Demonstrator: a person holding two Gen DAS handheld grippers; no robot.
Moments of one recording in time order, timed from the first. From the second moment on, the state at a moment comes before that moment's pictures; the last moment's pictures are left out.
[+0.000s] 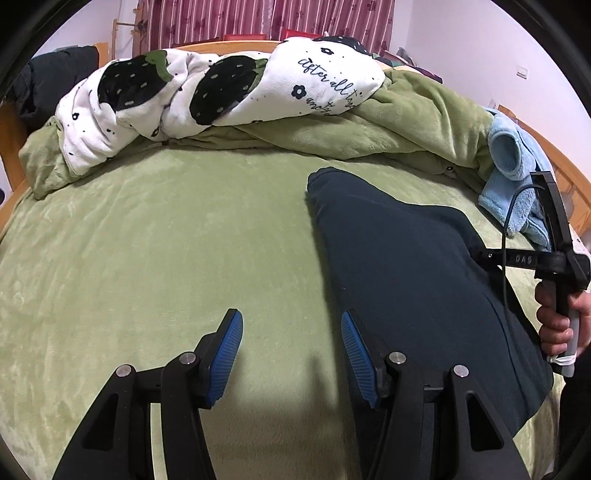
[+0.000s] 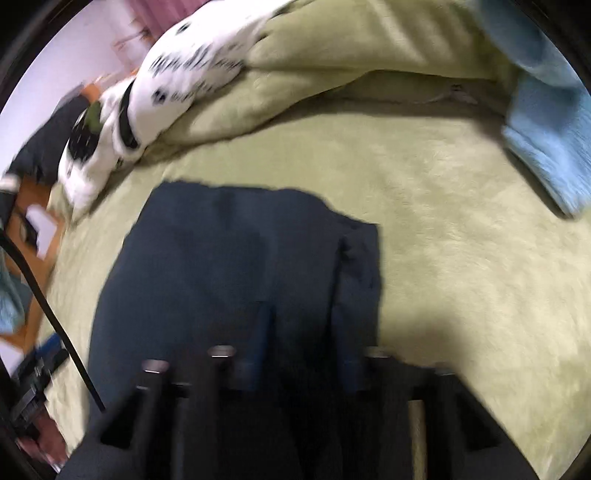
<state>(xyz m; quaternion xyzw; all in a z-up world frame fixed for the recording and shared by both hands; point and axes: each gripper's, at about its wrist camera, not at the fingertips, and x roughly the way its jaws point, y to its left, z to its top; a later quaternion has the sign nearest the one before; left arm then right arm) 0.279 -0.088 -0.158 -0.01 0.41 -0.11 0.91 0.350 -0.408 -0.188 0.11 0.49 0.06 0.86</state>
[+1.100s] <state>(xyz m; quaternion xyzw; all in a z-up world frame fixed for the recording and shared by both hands) 0.212 -0.120 -0.153 0.00 0.41 -0.15 0.90 0.167 -0.394 -0.188 0.04 0.43 -0.02 0.90</state>
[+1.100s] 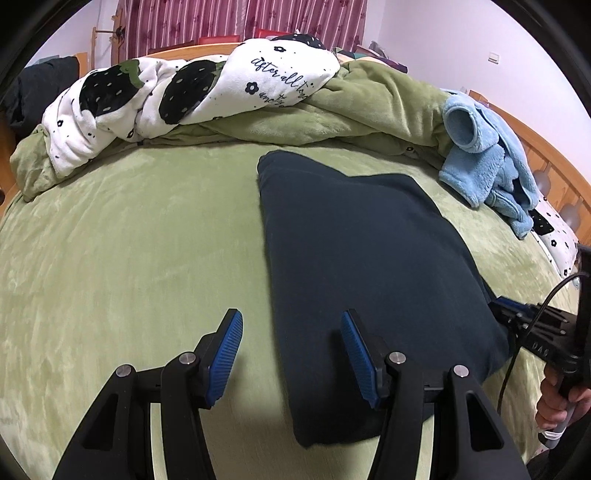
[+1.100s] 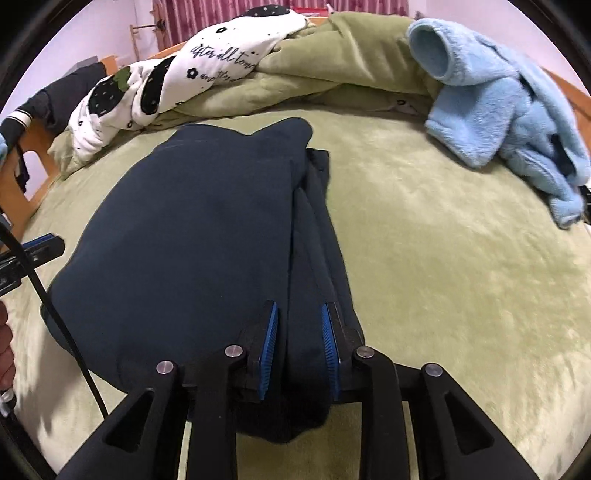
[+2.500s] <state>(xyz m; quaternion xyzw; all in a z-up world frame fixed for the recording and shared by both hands) 0.028 -0.052 -0.042 0.03 0.31 -0.10 0.94 -0.002 -0.333 -0.056 0.08 0.36 -0.10 0.92</state>
